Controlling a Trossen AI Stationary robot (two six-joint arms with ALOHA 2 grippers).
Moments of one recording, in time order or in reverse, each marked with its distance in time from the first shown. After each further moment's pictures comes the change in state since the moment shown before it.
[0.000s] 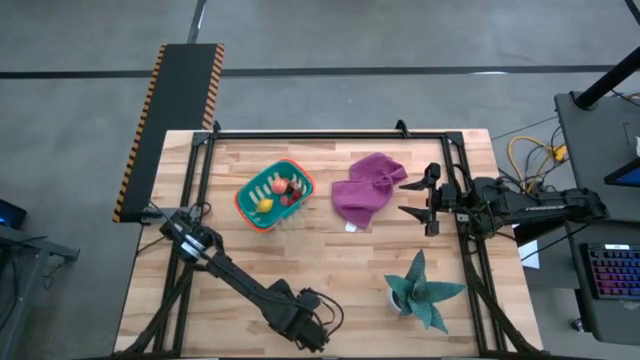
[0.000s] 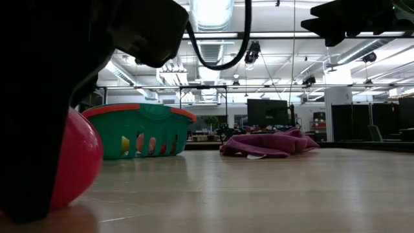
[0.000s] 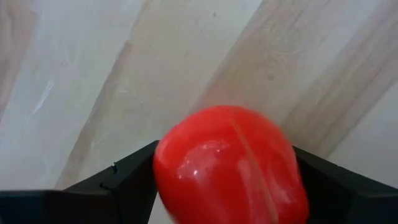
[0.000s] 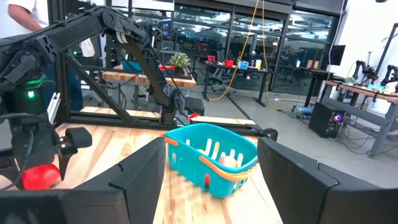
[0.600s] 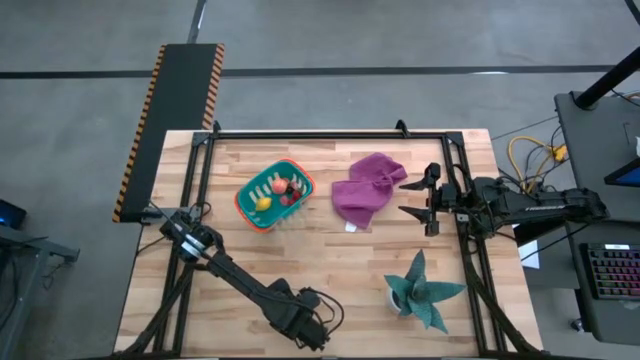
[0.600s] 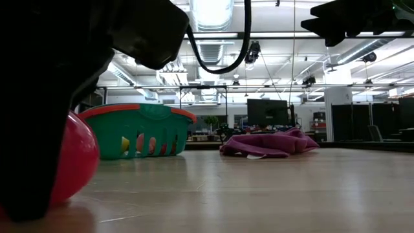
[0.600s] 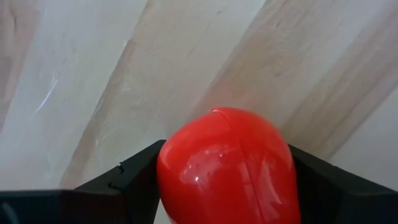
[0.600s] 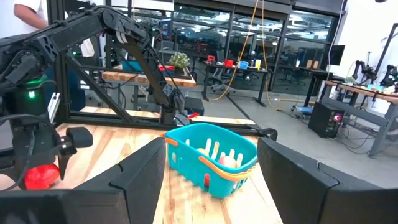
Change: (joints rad) left arm 0.002 -0.002 0.001 -0.013 0.017 0.009; right arm 0.000 0.000 0.000 0.000 0.002 0.000
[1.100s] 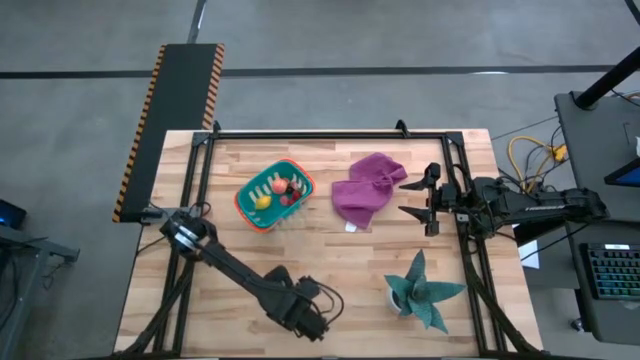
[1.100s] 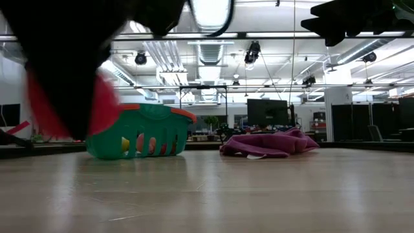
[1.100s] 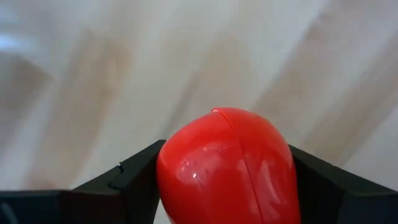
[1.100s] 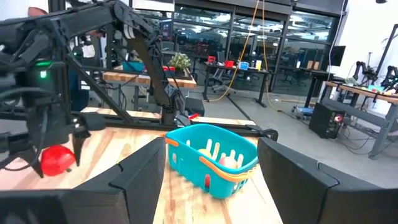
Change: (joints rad) left arm 0.031 -0.080 0.000 -0.100 -0.086 0.046; right arm 0.000 0.000 0.000 0.002 -0.003 0.000
